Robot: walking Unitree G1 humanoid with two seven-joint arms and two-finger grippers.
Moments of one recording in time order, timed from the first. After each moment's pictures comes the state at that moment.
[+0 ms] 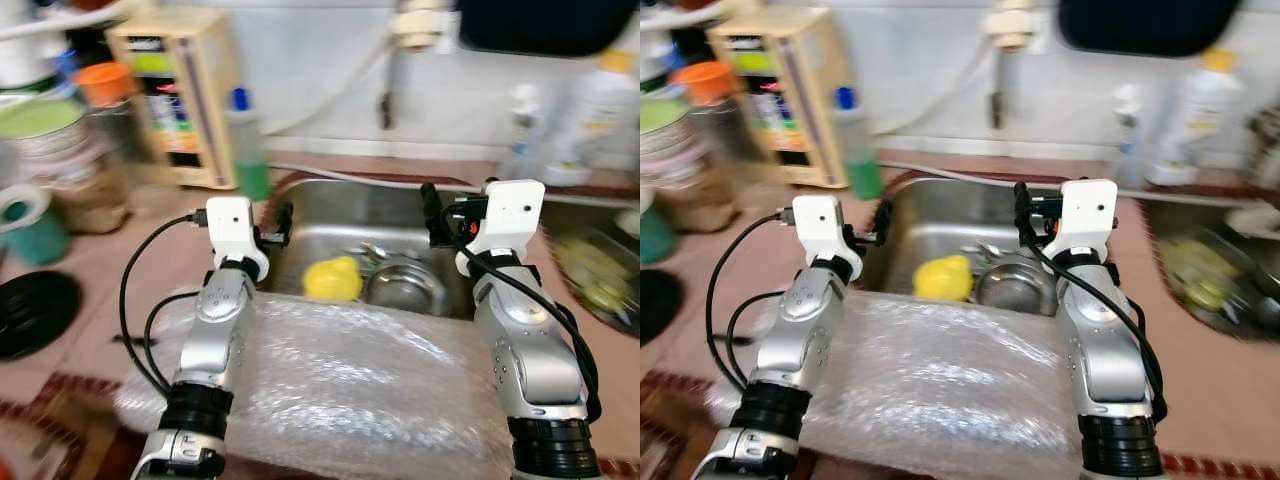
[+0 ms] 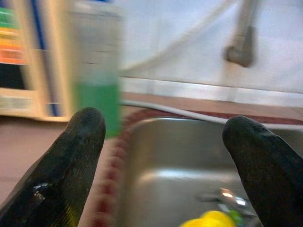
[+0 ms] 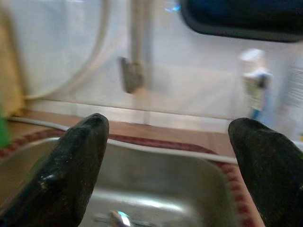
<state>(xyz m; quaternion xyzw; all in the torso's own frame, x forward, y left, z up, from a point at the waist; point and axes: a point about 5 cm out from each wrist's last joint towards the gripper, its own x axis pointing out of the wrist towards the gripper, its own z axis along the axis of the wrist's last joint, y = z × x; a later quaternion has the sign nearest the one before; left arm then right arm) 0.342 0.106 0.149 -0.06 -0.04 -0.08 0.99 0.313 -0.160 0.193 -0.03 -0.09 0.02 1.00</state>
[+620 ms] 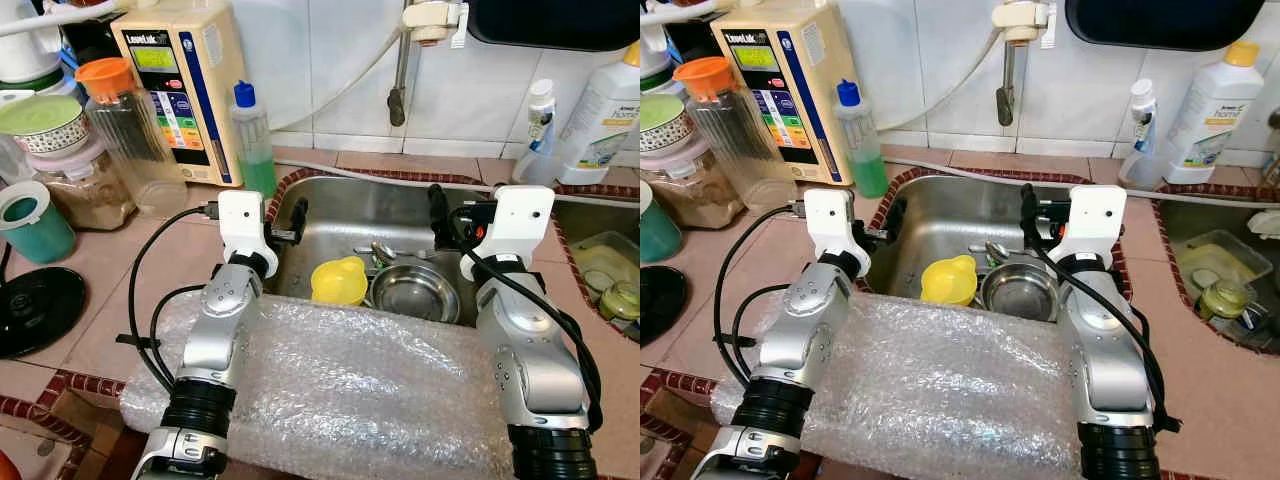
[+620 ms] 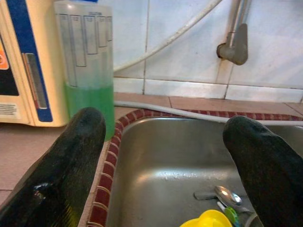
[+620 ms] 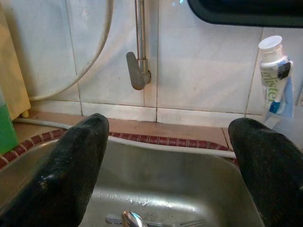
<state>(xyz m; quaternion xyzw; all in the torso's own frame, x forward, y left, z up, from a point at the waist) 0.342 0.098 0.157 -0.05 -0.05 -0.11 0.99 0.307 -0.162 0.191 -0.01 -0.09 0.00 1.00</state>
